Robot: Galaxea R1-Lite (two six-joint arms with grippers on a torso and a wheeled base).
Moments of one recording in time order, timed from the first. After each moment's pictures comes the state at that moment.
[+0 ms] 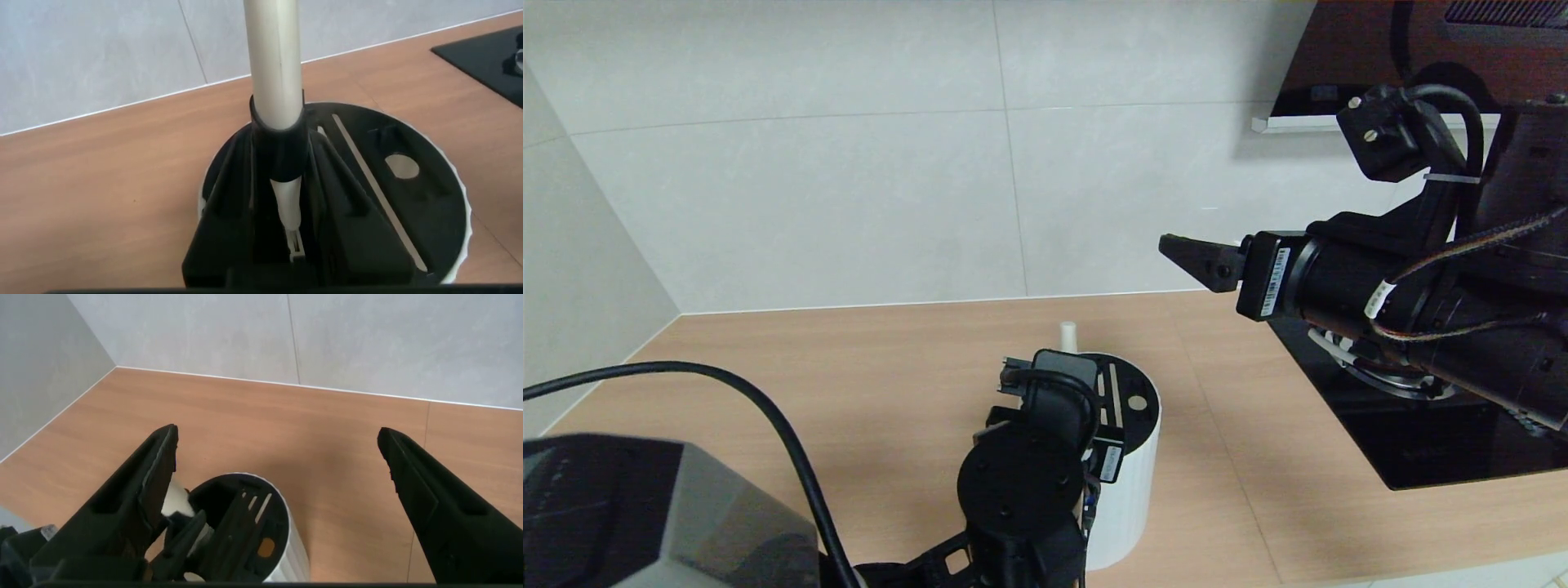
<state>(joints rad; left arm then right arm) -1.01 2.02 -0.66 -1.32 0.90 0.08 0.76 1.52 -0.99 -0.51 -0.24 0.19</state>
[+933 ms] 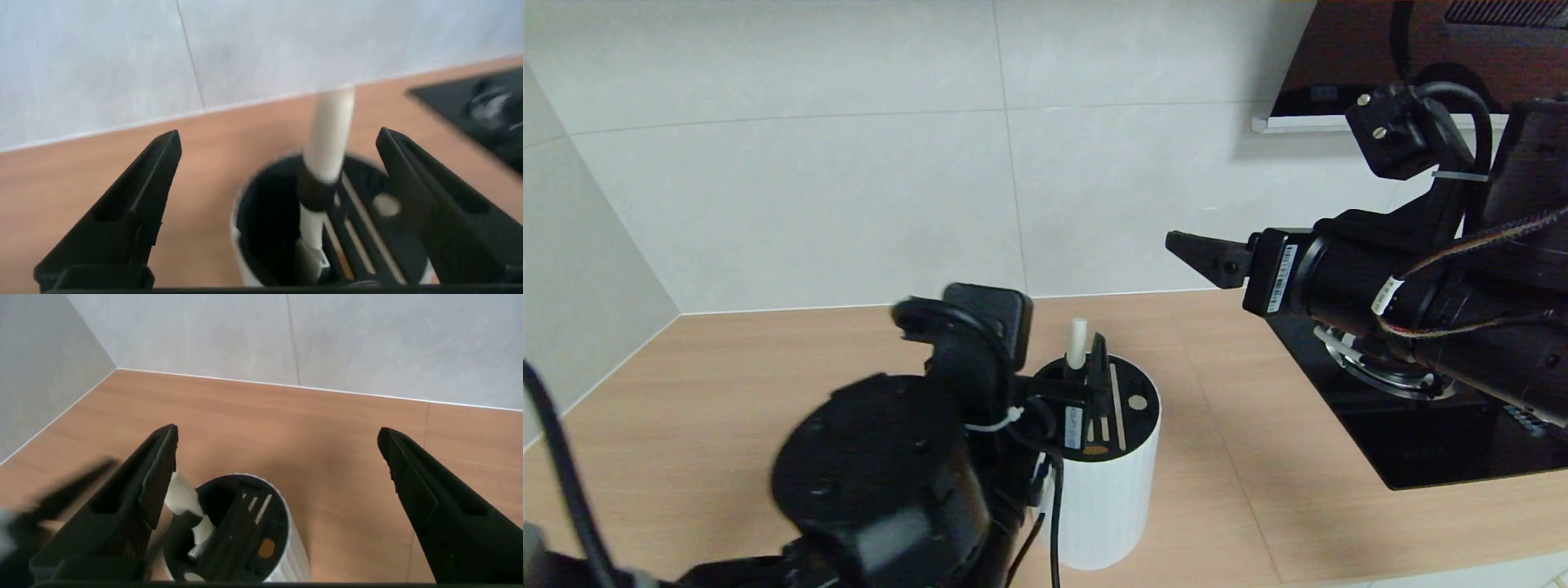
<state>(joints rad) -1.01 1.76 -0.63 -1.22 0.84 0.07 0.73 1.51 -0.98 -0.51 -0.24 0.19</state>
